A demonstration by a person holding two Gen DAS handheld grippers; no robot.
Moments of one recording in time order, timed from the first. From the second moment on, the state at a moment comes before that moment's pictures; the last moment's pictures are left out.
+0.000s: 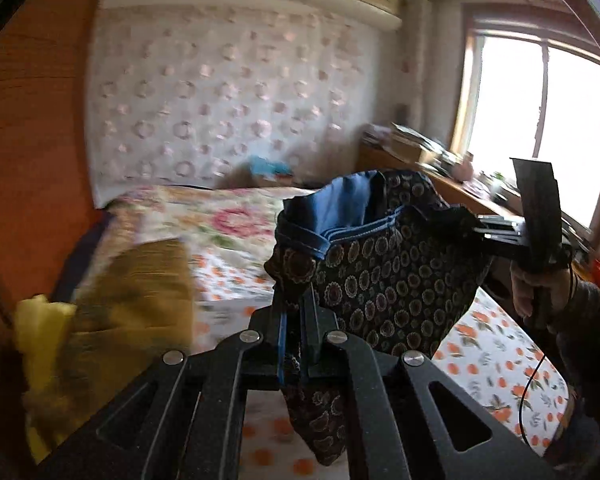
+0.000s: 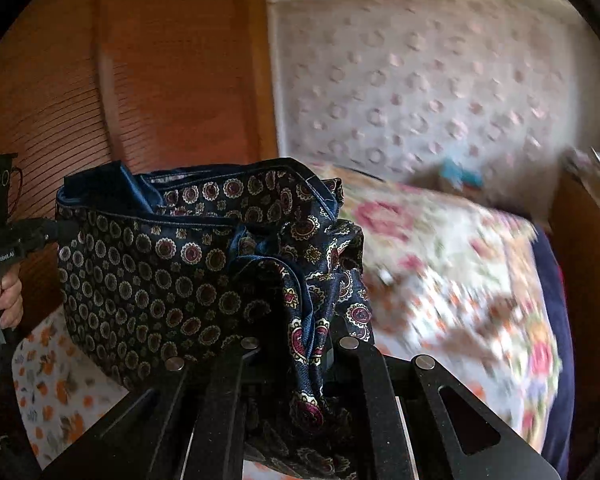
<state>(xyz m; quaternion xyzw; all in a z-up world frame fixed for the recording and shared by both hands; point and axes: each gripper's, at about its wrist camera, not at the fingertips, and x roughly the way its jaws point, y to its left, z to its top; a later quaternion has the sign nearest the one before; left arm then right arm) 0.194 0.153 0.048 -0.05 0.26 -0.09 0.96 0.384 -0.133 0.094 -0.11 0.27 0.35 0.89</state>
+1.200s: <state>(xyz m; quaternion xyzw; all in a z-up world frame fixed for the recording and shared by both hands) 0.120 0.273 -0.008 -0.07 0.27 0.11 0.96 0.427 0.125 0.061 -0.16 0.28 0.43 0.85</state>
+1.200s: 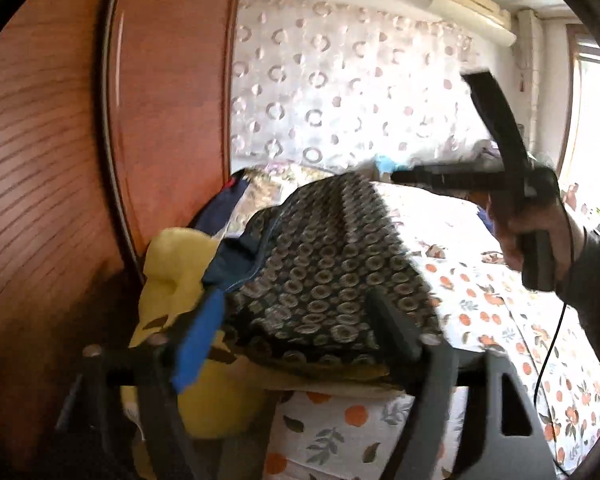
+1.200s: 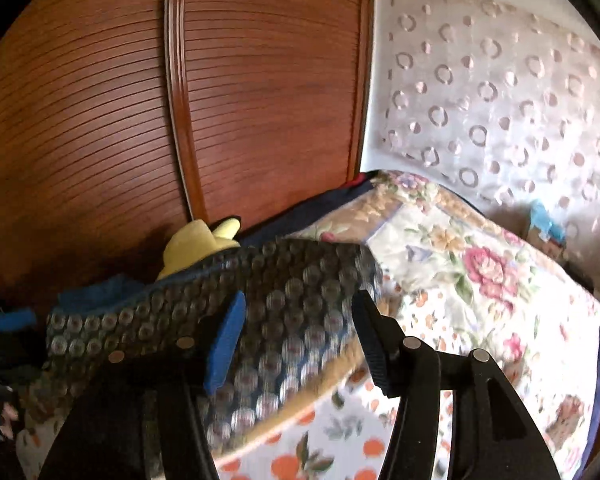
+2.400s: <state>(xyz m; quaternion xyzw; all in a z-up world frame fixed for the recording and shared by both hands) 0.081 0.058 0.074 -0.02 0.22 -0.05 0.97 0.073 -0.135 0.112 -0.01 0.17 0.20 0.96</state>
